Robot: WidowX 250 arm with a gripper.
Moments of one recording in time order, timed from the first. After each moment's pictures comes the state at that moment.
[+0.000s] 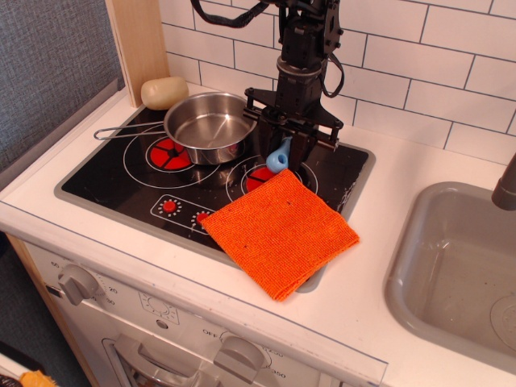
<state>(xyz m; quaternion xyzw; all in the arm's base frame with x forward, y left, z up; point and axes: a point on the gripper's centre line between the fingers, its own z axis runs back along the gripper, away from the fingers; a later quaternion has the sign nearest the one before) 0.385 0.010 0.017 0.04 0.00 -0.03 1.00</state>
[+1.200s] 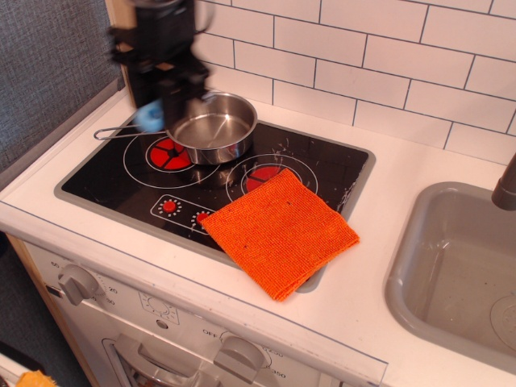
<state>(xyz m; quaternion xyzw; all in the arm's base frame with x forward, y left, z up) 0.292 0.115 0.093 0.07 -0.03 -0.02 1.00</state>
